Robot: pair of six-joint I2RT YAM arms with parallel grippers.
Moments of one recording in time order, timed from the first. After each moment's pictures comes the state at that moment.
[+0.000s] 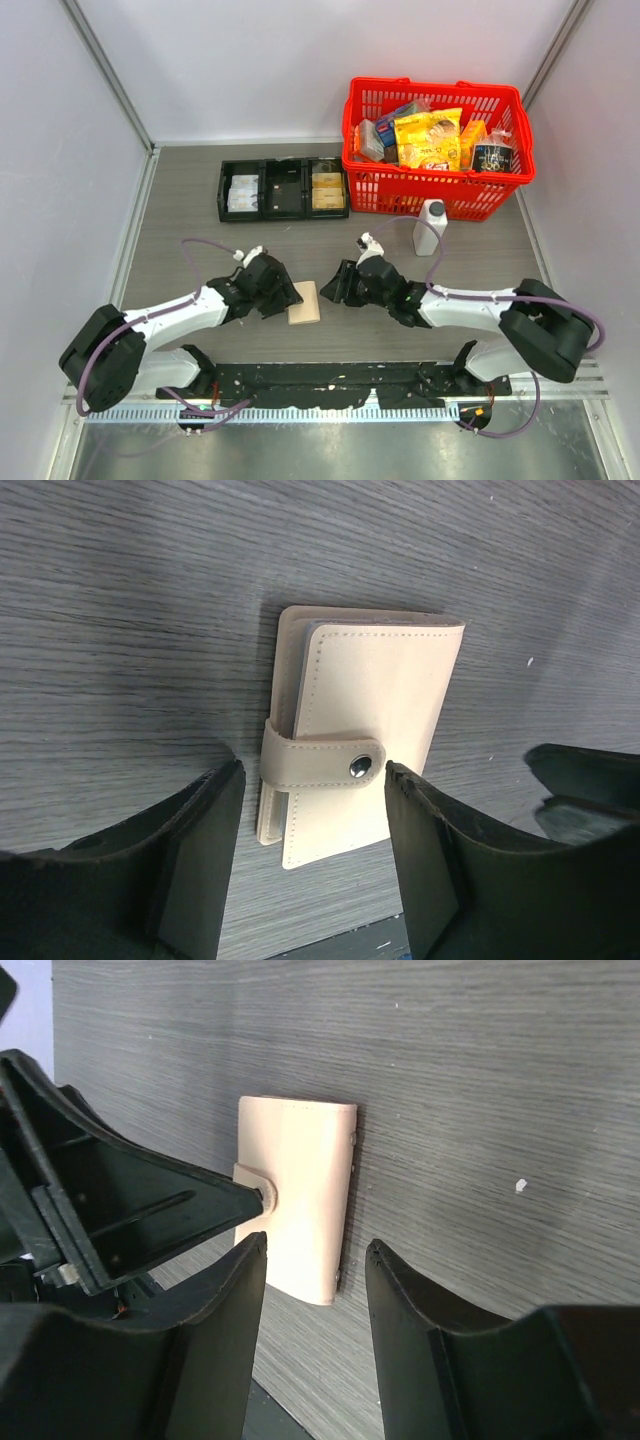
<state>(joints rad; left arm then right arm) -0.74 1.21 0.51 -0.25 -0.07 -1.10 0.91 1.34 0.51 0.29 0.03 0.92</state>
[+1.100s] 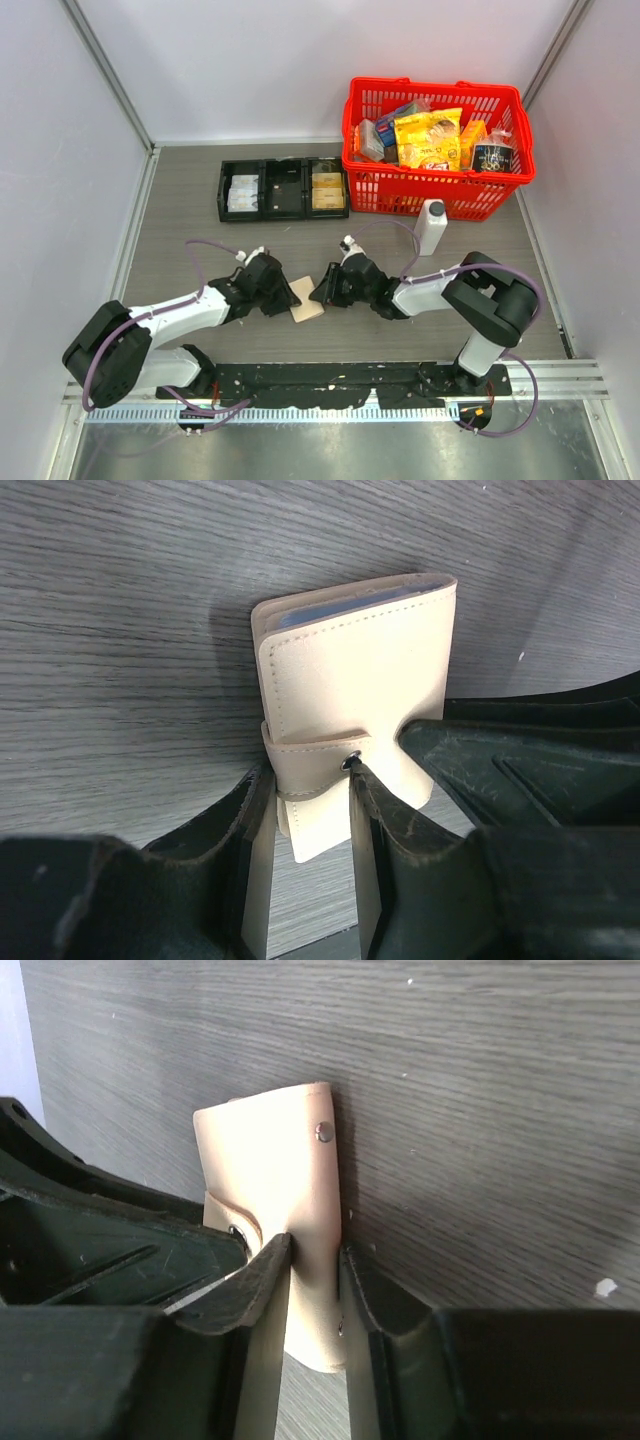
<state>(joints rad) -0.73 1.25 0.49 -0.18 0.00 -1.10 0.91 1.68 0.58 0.49 -0.11 0.98</state>
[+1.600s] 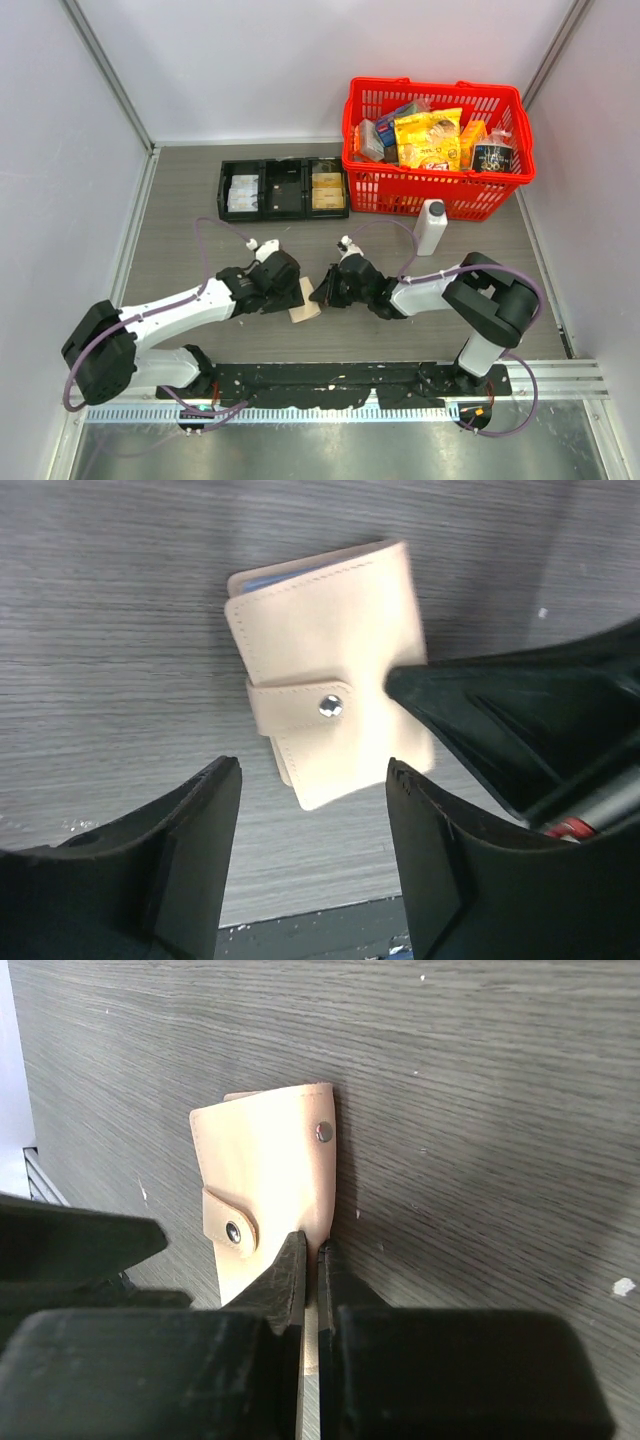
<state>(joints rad) -0.84 1.24 0.66 -0.46 -0.18 -1.01 0.92 1.68 0.60 0.45 -0.08 0.96</state>
